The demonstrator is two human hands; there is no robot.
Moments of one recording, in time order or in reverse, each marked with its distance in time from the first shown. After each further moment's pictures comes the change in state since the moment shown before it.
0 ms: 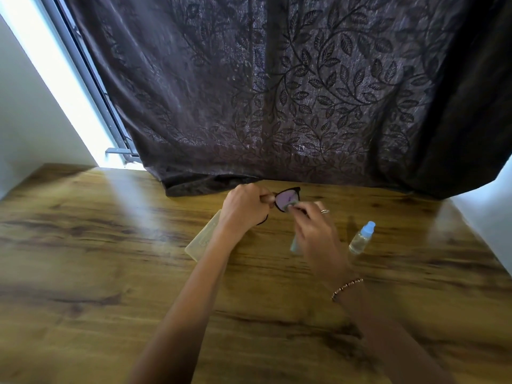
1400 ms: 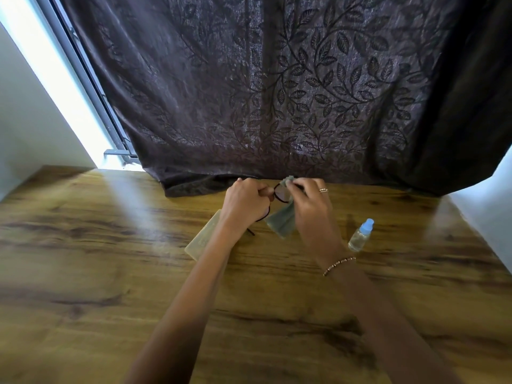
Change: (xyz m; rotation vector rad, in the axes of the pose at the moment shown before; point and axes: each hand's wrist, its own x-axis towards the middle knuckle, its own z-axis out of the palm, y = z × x) left_hand 0.001 0.003 -0.003 -0.067 0.057 -0.031; right_hand 0.030 0.005 0.001 -0.012 0.027 0.048
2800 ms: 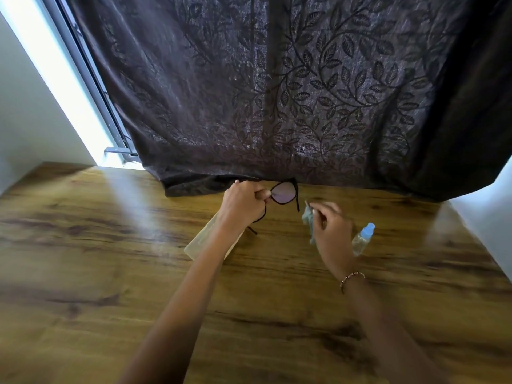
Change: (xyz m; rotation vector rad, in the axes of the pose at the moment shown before) left_hand 0.010 -0.016 0.005 -0.025 -0.012 0.024; right_hand -0.028 0.034 0.022 0.381 0.058 0.435
